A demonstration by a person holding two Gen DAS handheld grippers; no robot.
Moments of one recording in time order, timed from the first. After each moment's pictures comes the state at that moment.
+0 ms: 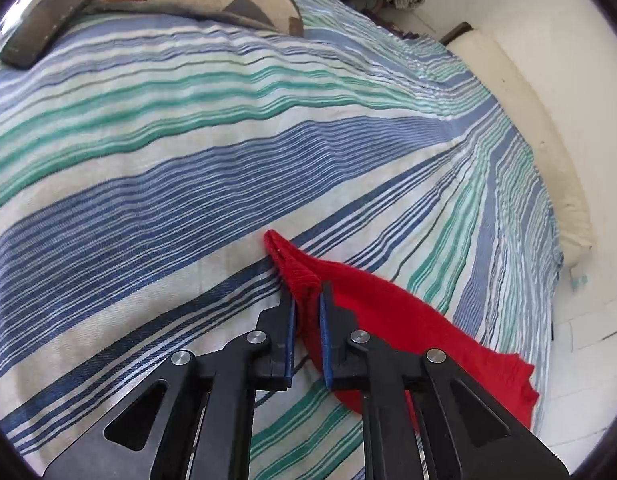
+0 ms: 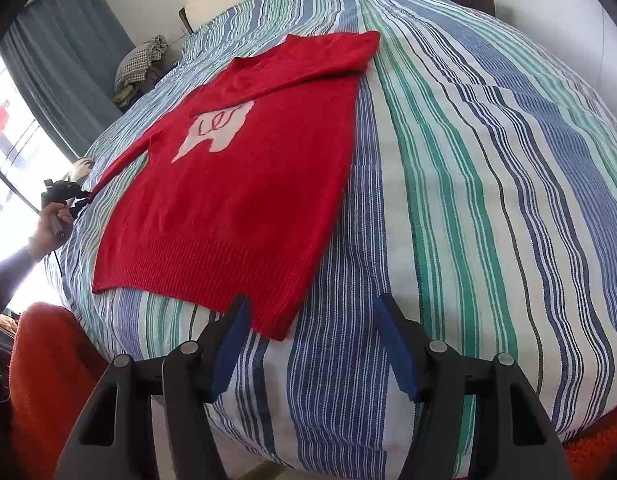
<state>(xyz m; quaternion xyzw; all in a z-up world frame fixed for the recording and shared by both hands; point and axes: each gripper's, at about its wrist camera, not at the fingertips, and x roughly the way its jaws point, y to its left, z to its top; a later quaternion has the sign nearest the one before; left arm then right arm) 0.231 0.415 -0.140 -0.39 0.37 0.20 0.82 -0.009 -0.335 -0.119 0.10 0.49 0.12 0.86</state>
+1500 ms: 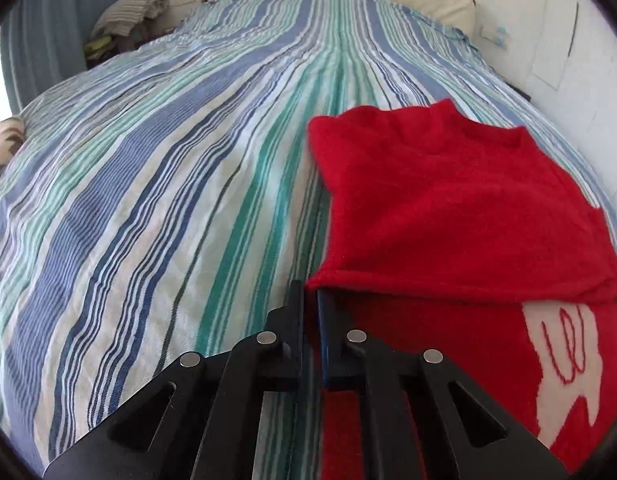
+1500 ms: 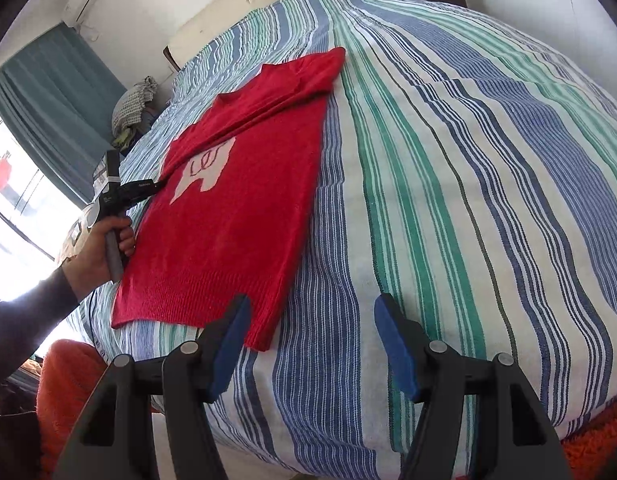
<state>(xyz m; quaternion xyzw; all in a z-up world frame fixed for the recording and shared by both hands) 0.287 0.107 -0.149 -0.06 0.42 0.01 0.90 -0.017 -0.366 -0.115 0.18 0.47 0.11 0.86</state>
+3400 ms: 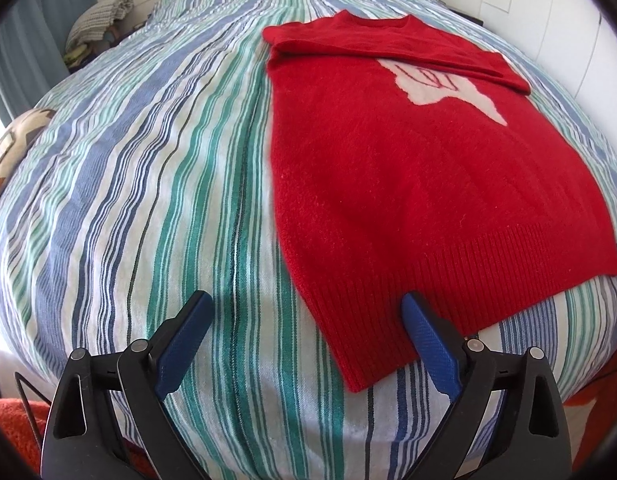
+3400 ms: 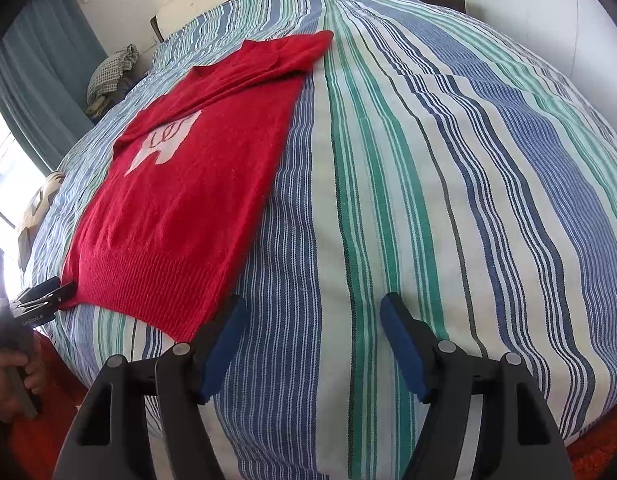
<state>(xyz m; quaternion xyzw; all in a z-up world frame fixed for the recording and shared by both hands) 0.061 0.066 -0.141 0.04 0.49 -0.03 0.87 -0.003 -0.364 -0.133 0.10 0.49 0.07 0.86</state>
